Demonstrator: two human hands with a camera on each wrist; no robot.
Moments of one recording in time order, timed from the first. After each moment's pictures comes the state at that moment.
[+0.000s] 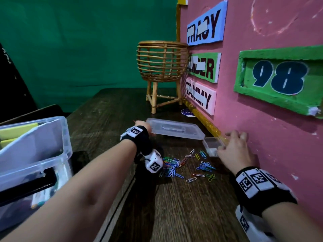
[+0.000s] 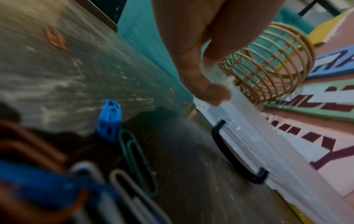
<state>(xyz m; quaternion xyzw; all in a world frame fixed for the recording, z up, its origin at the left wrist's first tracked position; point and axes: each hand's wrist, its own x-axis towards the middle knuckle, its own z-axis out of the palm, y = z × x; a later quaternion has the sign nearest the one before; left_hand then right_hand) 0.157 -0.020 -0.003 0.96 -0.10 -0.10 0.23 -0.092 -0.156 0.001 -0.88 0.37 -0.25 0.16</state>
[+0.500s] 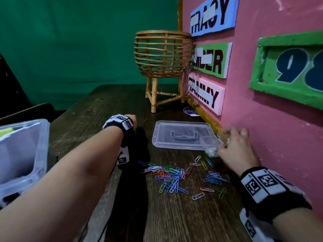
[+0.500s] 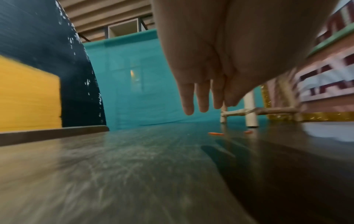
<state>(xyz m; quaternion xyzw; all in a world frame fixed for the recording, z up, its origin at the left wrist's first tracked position) 0.265 -0.007 -0.008 0.98 -0.16 -0.06 0.06 -0.048 -0.169 0.002 -0.89 0.34 -0.23 0.19</state>
